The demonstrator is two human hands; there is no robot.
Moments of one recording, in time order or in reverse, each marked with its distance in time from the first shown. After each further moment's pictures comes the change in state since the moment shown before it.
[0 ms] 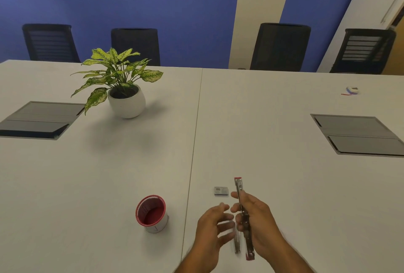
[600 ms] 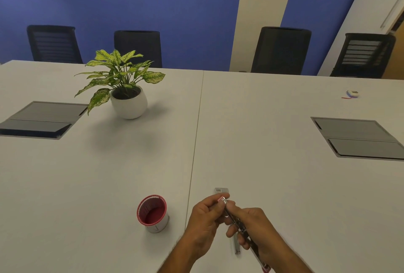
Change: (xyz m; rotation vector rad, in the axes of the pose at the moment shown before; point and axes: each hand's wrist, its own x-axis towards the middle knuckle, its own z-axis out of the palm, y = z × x) left_hand 0.011 0.013 -0.022 0.030 -0.252 0.319; right_hand -0.018 -0.006 0.002 -0.334 -0.116 0.115
